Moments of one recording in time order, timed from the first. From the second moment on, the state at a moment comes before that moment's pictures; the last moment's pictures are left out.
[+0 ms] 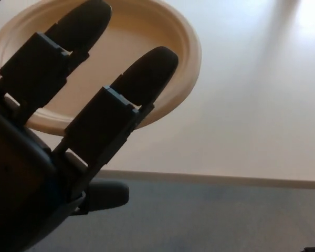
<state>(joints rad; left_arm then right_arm) 0.07 0.39 0.30 -1.02 0.69 -0.42 -0.25 -0.30 -0.47 0.25 1.23 -0.32 -0.23 0.23</state>
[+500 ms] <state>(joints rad) 0.03 0.42 0.33 -0.89 0.67 -0.41 -0.24 -0.31 -0.47 0.25 1.24 -0.32 -0.23 0.24</state>
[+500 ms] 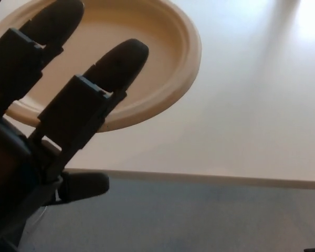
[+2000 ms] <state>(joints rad) -0.21 0.48 0.11 -0.43 0.94 -0.34 0.10 -0.33 -0.48 0.28 1.25 -0.34 -0.23 0.27</state>
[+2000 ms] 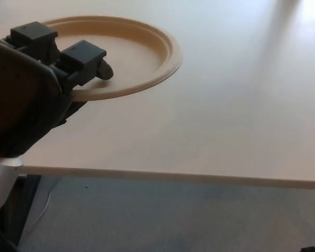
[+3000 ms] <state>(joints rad) -0.48 0.45 -0.23 0.00 1.10 -0.33 0.36 -0.36 -0.48 0.29 1.24 -0.35 -0.24 0.28</state>
